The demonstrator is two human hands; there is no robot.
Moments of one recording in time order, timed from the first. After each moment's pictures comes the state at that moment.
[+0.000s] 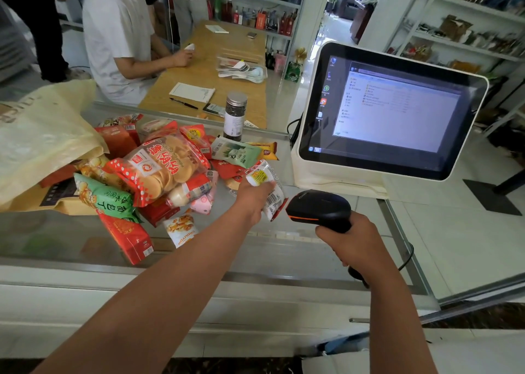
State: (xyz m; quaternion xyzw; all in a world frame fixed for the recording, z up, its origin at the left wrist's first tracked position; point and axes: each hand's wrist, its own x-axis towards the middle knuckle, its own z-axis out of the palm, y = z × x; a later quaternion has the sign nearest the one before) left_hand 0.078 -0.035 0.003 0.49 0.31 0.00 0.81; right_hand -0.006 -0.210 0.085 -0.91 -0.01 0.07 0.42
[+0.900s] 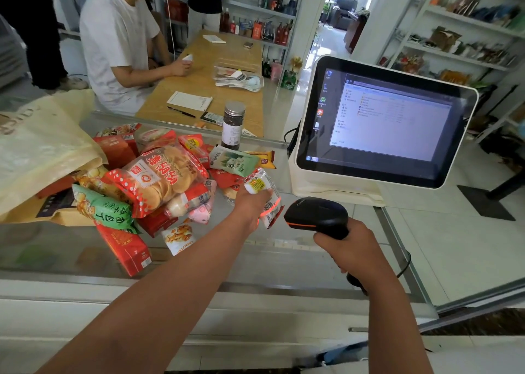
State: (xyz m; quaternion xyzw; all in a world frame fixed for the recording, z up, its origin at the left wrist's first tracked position) left_hand 0.079 -0.033 0.007 0.50 0.31 -0.01 0.81; right_hand -0.006 -0.207 0.092 -0.90 -0.01 0.08 0.42
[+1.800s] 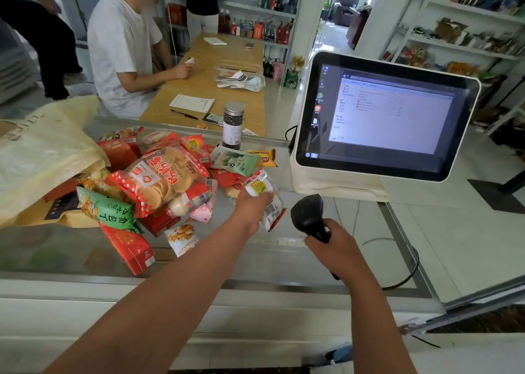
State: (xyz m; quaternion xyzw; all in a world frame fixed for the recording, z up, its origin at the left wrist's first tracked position) left_hand 0.075 -0.036 -0.005 0.52 0.29 -0.01 0.80; right_hand 0.005 -0.205 0.045 -0.91 0.01 0.11 0.40
